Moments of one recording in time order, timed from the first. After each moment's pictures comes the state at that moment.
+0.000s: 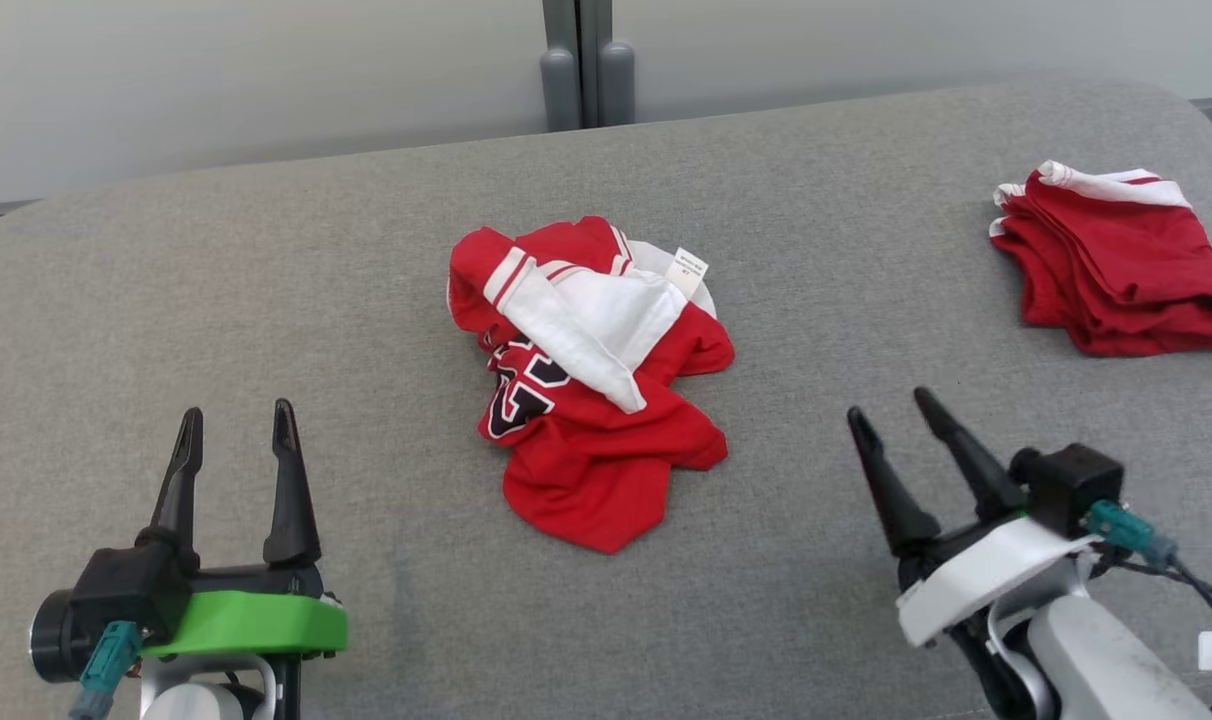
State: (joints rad) left arm -0.06 0.07 0.00 0.08 -0.22 -0.06 -0.26; right arm -0.19 -0.29 0.34 0.24 0.50 0.13 -0.26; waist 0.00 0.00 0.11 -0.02
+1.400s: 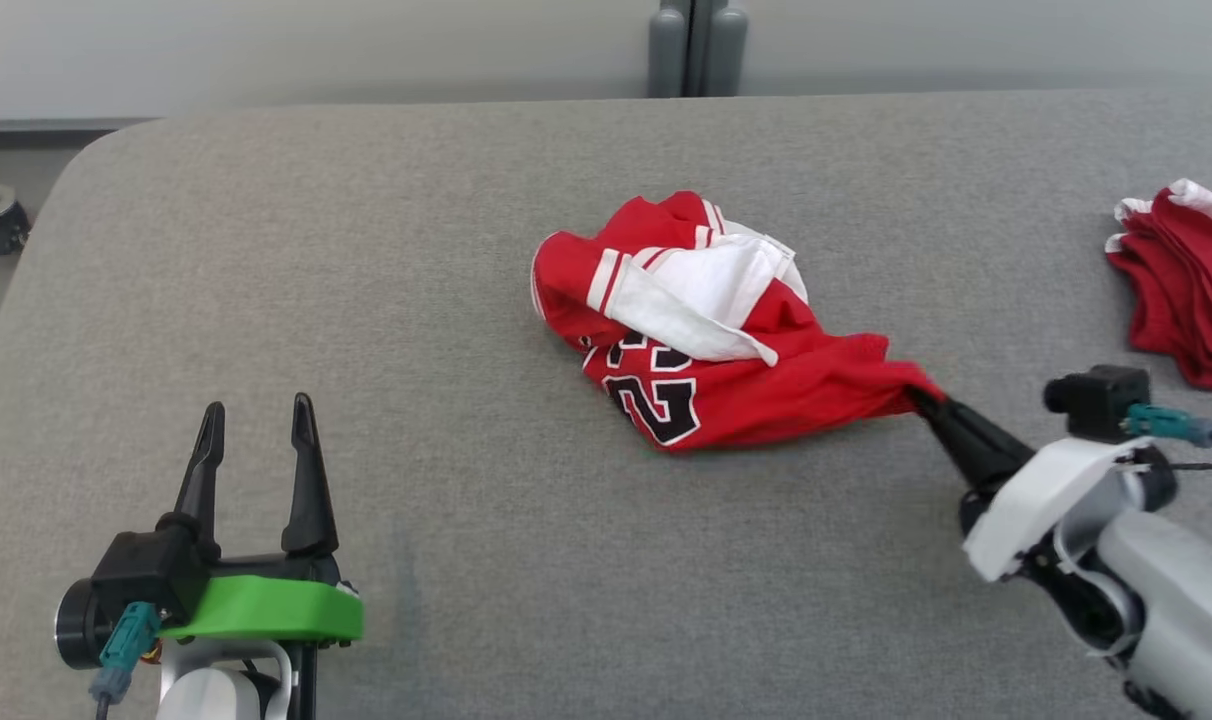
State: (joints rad) left arm -0.09 0.05 -0.01 0.13 -0.23 -0.07 -0.26; right arm -0.48 -0.55 0.79 0.44 0.99 0.13 -0.23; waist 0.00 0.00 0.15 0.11
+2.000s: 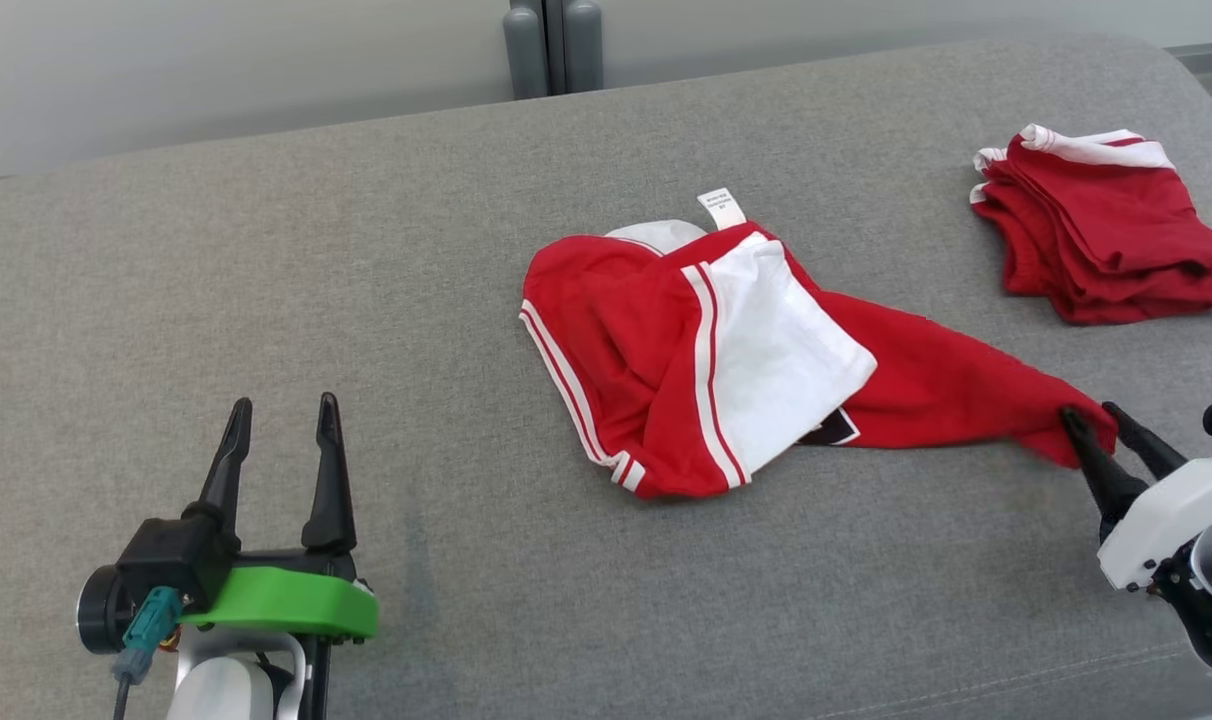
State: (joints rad) left arm -0.12 0.05 -0.03 0.19 -0.22 -0.09 -0.26; right arm -0.35 -0.65 0.54 0.55 0.95 0.13 -0.17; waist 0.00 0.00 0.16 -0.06
